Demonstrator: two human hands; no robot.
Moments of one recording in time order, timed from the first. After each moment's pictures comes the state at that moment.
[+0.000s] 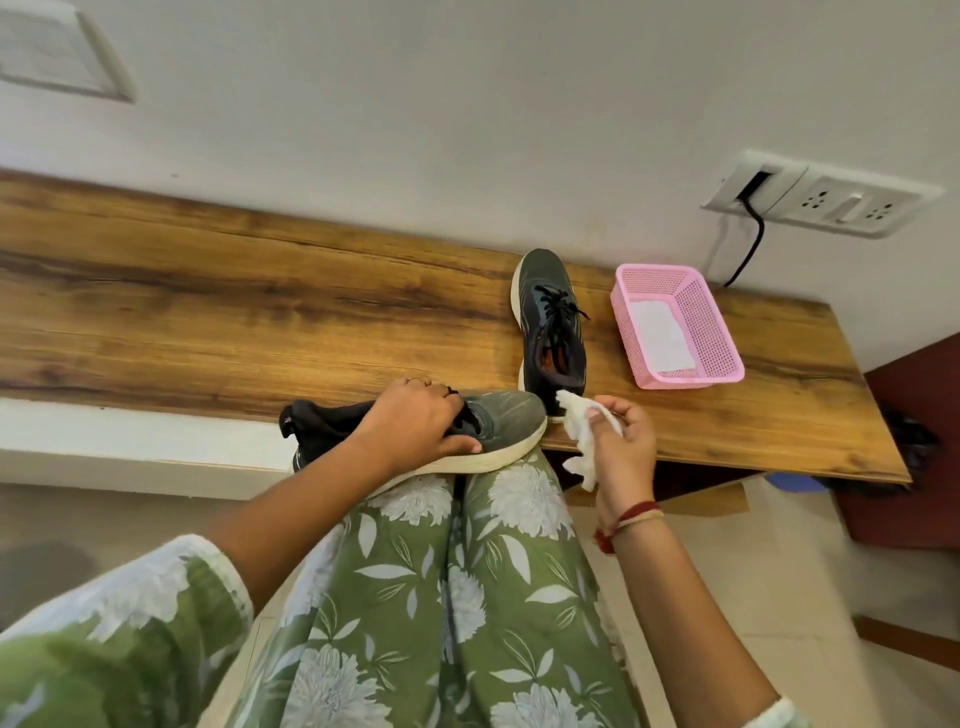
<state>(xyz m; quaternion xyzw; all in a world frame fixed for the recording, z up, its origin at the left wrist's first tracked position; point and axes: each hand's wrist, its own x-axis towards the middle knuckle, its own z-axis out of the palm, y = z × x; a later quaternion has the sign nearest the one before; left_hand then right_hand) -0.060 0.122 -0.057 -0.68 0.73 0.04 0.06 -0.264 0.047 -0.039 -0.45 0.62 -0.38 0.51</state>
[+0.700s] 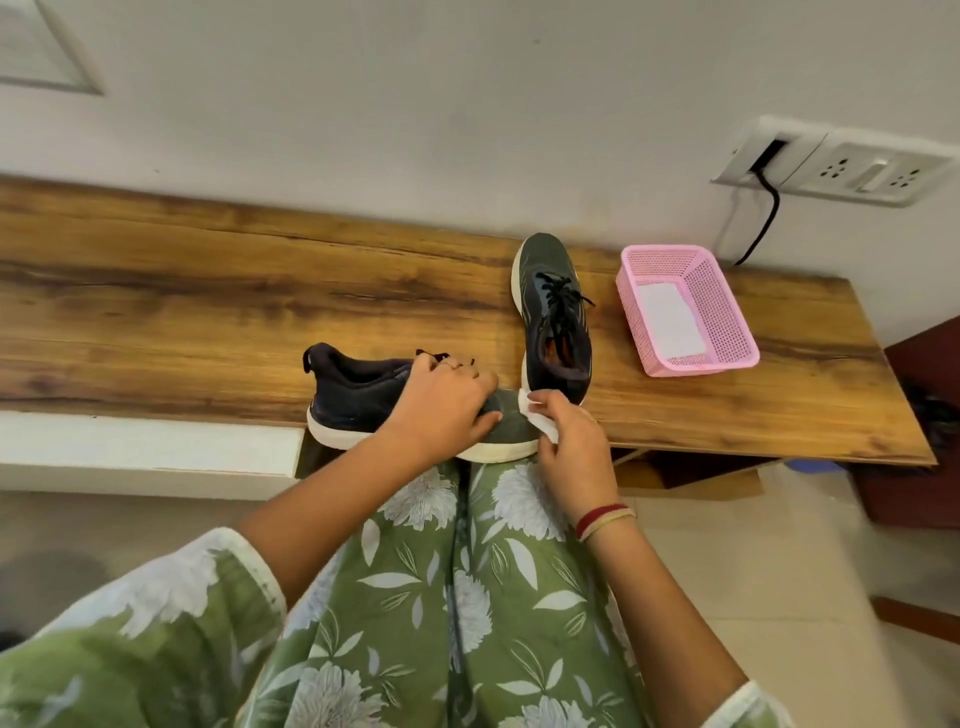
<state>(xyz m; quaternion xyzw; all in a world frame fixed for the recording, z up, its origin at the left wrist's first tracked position) -0.079 0.096 -0.050 -0.71 0.70 0.03 -0.01 -0.251 0.053 -0.070 -0.82 0.47 -0.17 0.26</state>
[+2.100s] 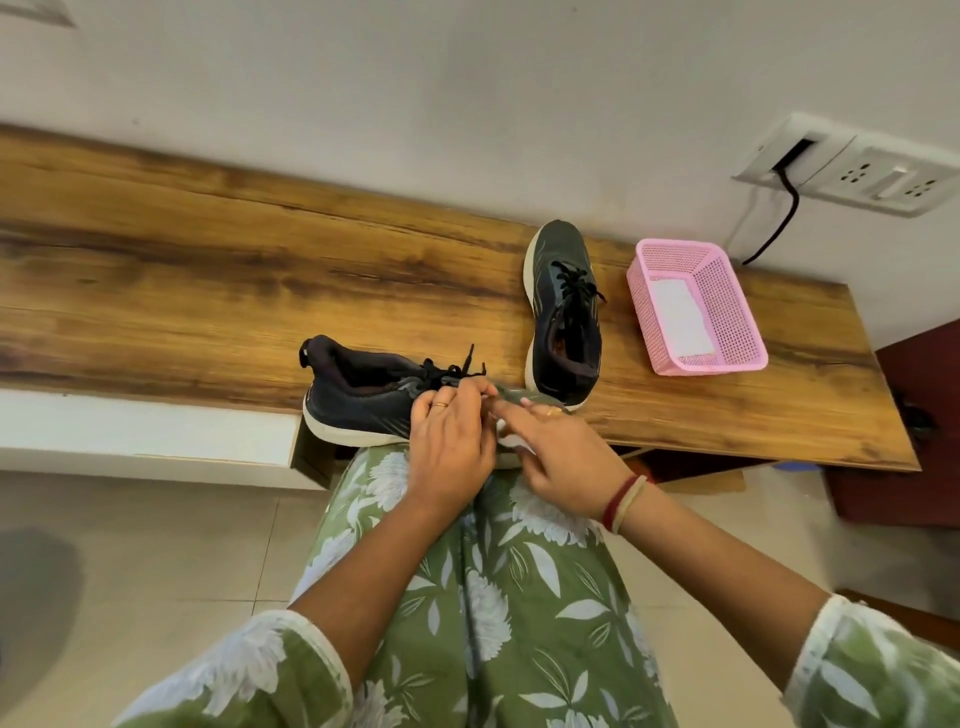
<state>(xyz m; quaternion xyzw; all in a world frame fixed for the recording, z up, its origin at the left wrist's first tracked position) -0.113 0.127 -0.106 -0.76 0.52 0.05 -0.40 -0.232 0.052 -0.044 -0.96 0.23 0.04 0.17</state>
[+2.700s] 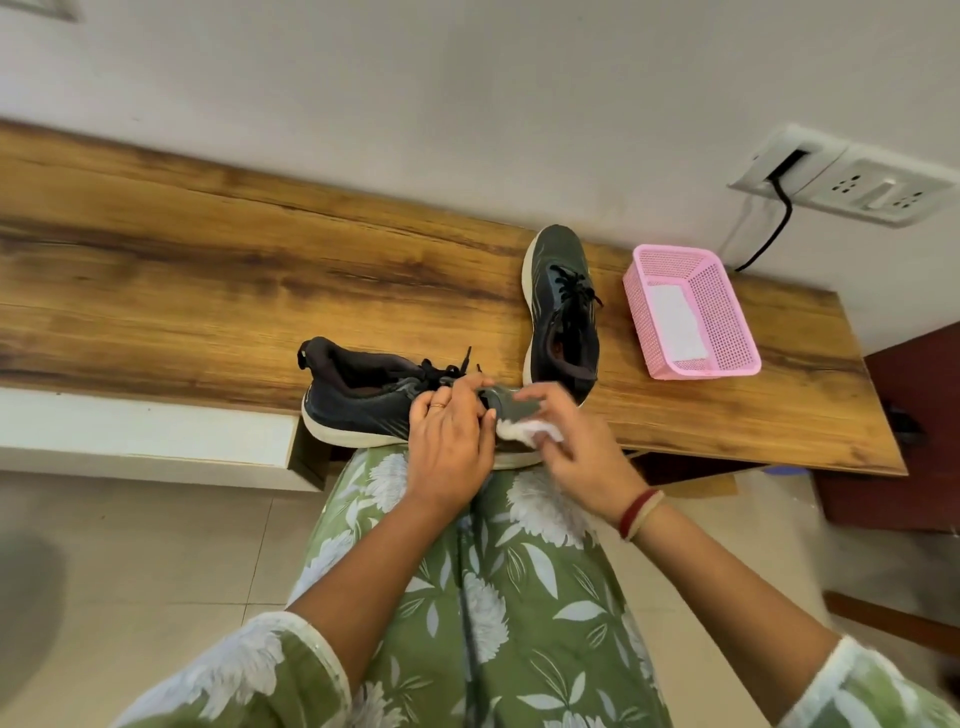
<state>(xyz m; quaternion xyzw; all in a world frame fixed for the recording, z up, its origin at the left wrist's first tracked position) -0.112 0.128 -0.102 -0.76 0.50 0.08 -0.41 -0.241 0.053 -0.039 -0.87 0.34 -0.07 0.36</state>
